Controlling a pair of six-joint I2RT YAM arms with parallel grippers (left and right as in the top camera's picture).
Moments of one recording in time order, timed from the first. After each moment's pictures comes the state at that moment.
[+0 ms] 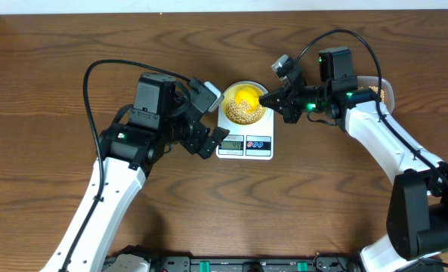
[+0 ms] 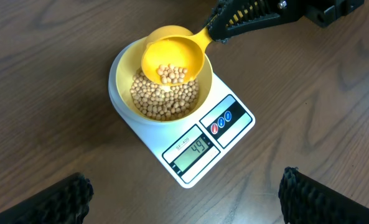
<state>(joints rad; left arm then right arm) -0.30 1.28 1.12 -0.73 0.41 0.33 0.23 1.75 1.17 -0.29 -0.88 -0.25</state>
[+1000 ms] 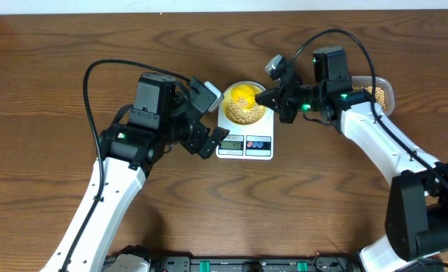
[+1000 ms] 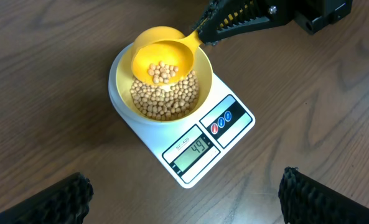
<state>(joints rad) -0.30 1.28 1.12 -0.73 0.41 0.33 0.26 1.75 1.17 -0.25 -0.83 -0.31</state>
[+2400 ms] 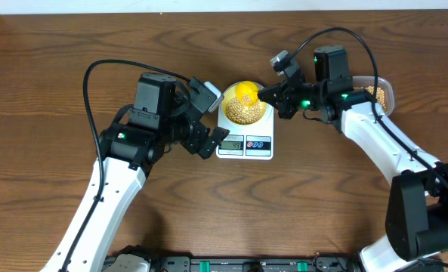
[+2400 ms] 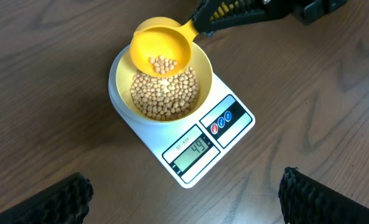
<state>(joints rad) -0.30 1.28 1.12 -0.73 0.41 0.33 0.25 1.75 1.17 -0.22 -0.80 -0.08</state>
